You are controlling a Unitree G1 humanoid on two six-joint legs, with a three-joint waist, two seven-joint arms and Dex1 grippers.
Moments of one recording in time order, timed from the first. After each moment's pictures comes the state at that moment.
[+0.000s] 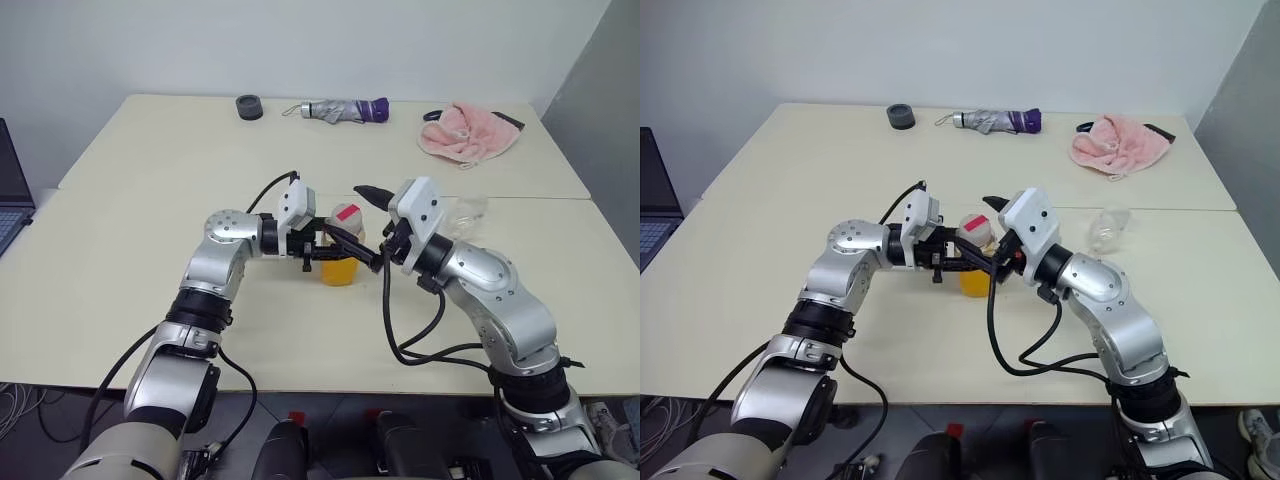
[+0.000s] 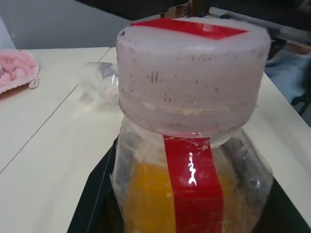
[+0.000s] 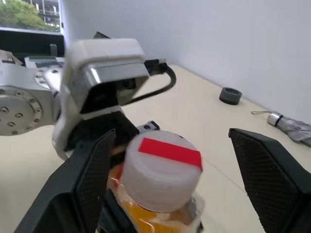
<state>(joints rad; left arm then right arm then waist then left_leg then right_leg) -0.80 0.38 -0.13 0.46 -0.29 0.07 -1.34 -0.50 -0.30 0.19 -0.43 0.23 0.55 0.50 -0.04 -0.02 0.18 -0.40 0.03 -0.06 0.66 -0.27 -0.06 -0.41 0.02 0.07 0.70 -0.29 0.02</state>
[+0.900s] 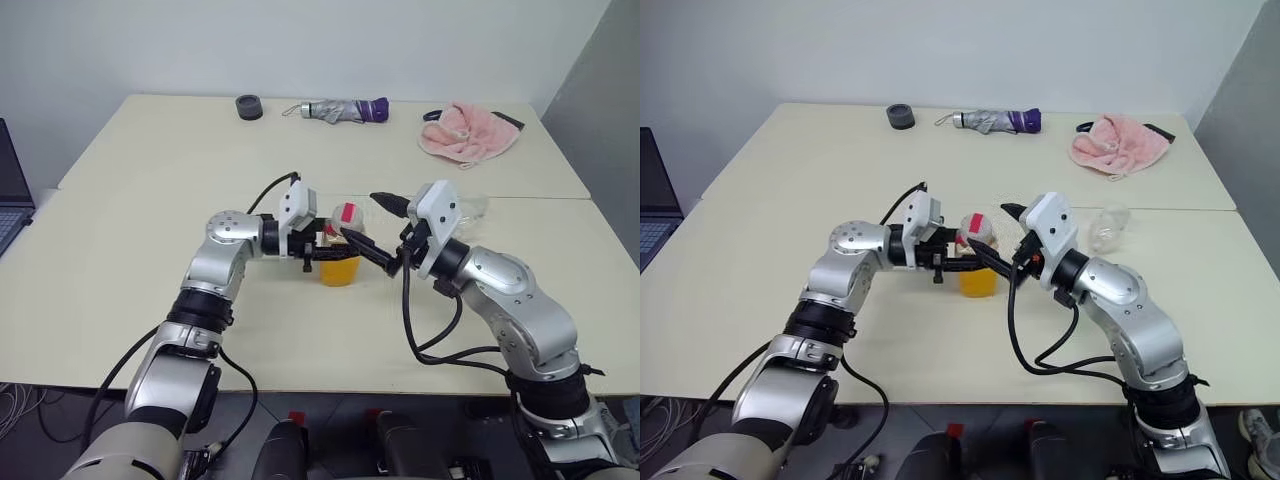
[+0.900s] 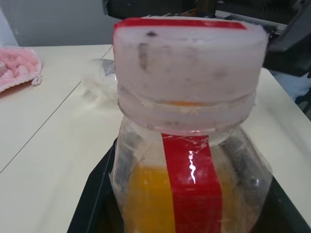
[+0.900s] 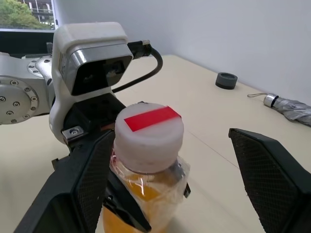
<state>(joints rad) -0.80 0.39 -0.12 0.47 -0.27 0.07 -1.33 -0.45 -0.37 0.13 -0.48 0.34 0.60 0.50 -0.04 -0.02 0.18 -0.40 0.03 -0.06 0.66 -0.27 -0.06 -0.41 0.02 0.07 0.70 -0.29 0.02</state>
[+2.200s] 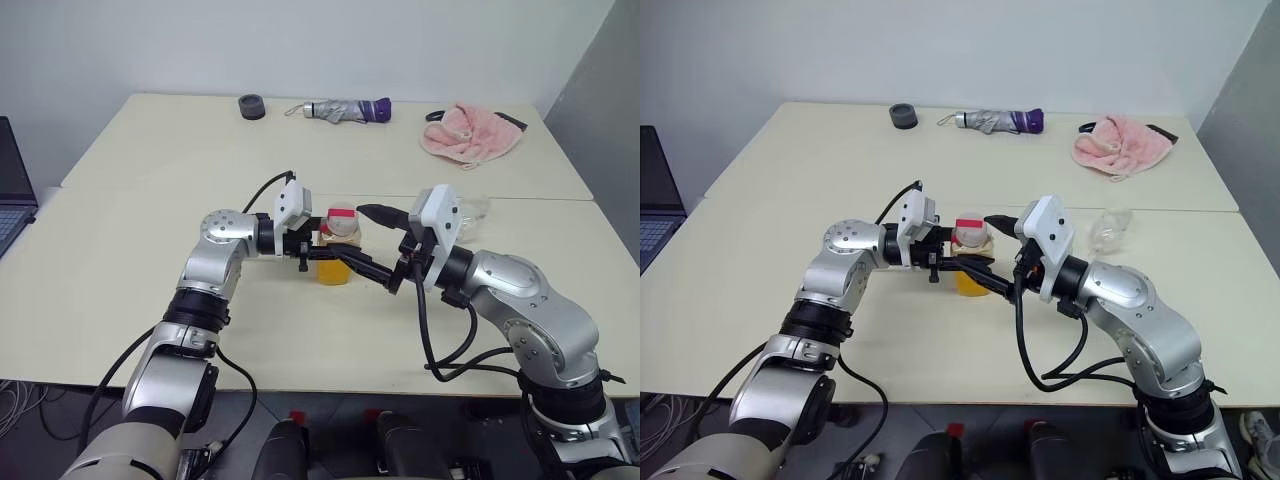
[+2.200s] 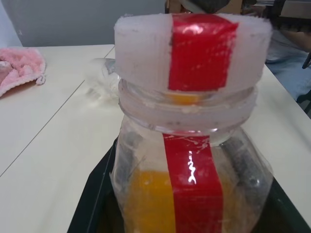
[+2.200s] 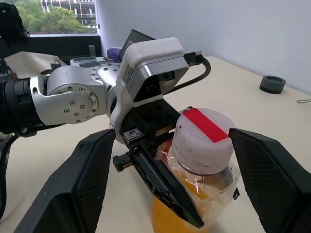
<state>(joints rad) -0.80 0.39 -0.11 0.47 -0.27 0.06 -1.34 -0.46 -0.41 0.13 -0.58 0.49 0.71 0.56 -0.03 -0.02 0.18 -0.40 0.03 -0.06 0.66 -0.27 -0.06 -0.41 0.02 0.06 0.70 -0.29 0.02</state>
